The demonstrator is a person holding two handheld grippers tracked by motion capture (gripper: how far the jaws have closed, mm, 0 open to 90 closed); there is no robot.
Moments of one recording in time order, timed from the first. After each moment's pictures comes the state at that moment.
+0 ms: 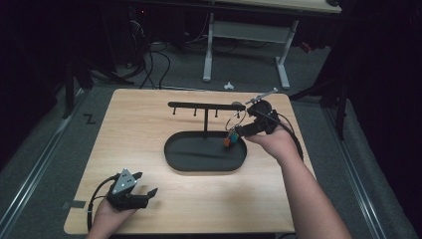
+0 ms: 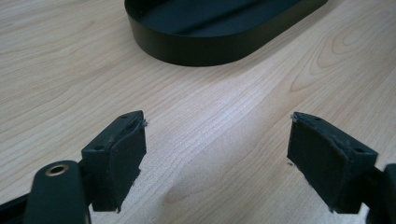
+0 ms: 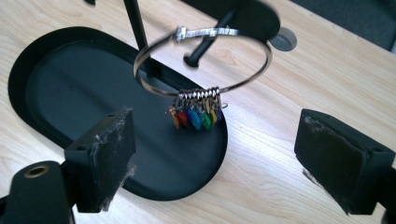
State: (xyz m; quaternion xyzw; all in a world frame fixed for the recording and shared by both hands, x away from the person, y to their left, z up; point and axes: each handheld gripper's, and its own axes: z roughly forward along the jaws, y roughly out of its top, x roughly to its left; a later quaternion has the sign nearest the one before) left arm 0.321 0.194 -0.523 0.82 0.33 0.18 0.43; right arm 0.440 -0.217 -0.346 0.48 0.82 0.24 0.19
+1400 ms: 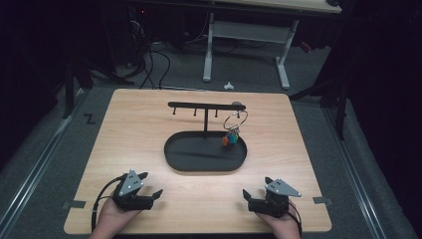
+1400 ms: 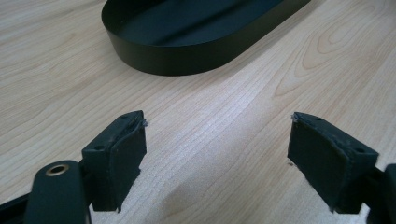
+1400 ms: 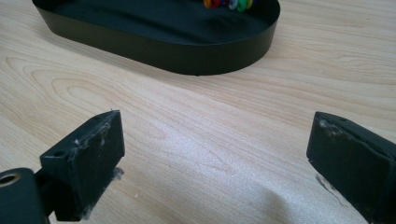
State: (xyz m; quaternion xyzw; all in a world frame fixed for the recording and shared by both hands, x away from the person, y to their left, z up) left arm 0.319 0.181 -0.522 0.83 0.30 0.18 0.43; right arm 0.277 -0.265 -0.527 0.48 0.74 0.41 0.25
